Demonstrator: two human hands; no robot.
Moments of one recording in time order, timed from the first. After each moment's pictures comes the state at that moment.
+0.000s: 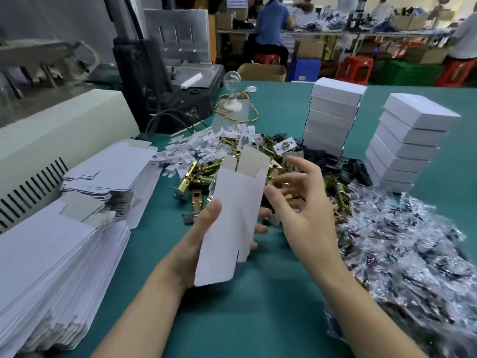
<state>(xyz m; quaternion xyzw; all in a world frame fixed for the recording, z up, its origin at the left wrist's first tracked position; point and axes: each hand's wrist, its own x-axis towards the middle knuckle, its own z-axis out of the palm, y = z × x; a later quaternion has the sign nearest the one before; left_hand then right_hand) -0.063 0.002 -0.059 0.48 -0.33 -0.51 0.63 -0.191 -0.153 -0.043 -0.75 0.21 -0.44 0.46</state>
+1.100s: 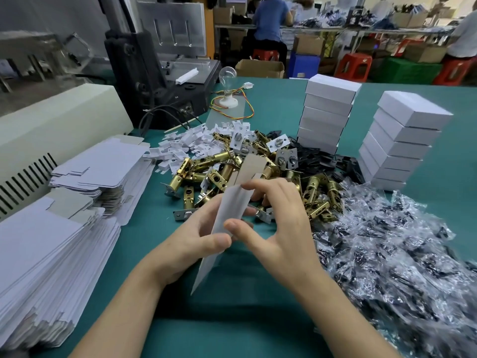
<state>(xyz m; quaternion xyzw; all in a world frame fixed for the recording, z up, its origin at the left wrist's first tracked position) -0.060 -0.005 -0.052 0.55 -0.45 -0.43 0.56 -0.200 -0.131 -0.041 -0.85 0.13 -0.40 0.31</state>
